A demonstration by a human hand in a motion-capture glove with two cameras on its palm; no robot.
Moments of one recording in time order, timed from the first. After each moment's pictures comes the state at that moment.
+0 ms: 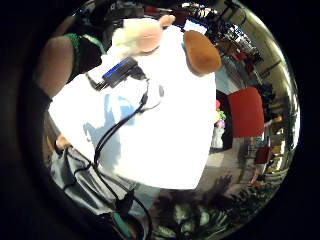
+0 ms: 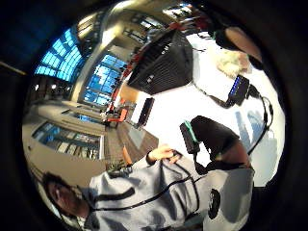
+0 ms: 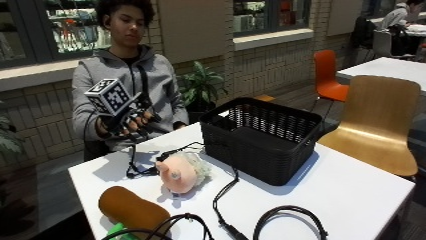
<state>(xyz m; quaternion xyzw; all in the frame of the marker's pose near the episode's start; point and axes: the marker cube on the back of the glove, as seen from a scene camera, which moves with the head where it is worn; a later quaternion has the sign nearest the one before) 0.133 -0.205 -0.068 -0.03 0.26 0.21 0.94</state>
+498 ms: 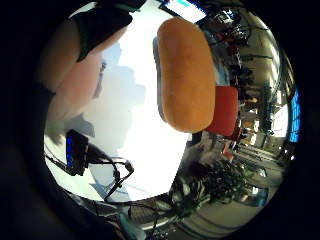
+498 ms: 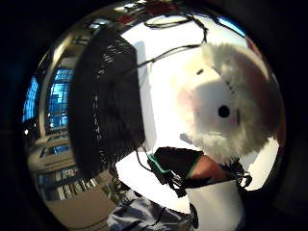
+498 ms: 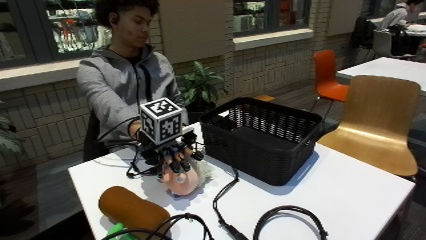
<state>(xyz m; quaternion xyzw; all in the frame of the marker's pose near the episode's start) 0.254 -0.338 -0.033 -0.21 0.38 0.31 0.85</state>
